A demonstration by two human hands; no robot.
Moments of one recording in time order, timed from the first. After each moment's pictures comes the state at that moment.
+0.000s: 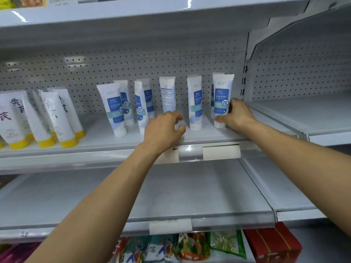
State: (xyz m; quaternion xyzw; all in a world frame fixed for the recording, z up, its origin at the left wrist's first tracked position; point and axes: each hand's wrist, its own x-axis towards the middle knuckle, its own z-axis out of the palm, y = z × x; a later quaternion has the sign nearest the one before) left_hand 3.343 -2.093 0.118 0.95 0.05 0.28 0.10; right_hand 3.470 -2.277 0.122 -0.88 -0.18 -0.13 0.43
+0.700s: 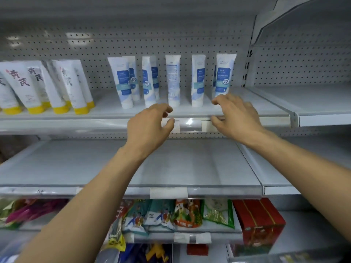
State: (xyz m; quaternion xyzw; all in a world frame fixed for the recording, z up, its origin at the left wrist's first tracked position) left_hand 3.246 -2.102 0.083 0.93 0.10 0.34 0.10; right_hand 3.346 -2.297 0.102 -0.91 -0.30 -0.25 0.12
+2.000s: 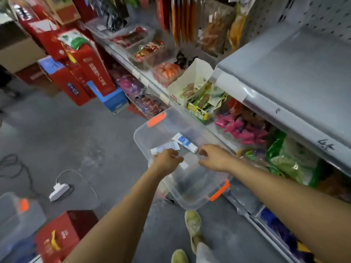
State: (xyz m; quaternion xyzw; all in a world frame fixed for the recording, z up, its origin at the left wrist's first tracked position) left_hand 2.829 -1.525 -0.329 0.64 0.62 -0.03 0.46; right_hand 3.005 -1.568 -0.312 -0.72 -0.60 0.35 -0.02
